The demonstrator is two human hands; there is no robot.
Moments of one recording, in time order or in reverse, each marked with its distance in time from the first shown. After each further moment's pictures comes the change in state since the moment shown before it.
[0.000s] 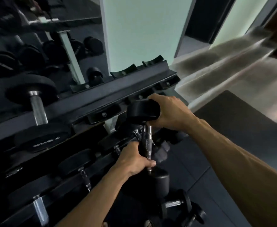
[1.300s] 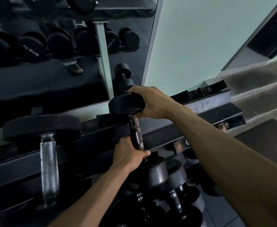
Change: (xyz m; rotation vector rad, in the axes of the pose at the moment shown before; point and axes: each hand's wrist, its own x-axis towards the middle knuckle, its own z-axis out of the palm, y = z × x) left_hand 0.210 -0.023 -0.186 -0.170 0.407 -0.249; right_hand 0.349 -0.048 0.084 0.106 -0.265 -0.326
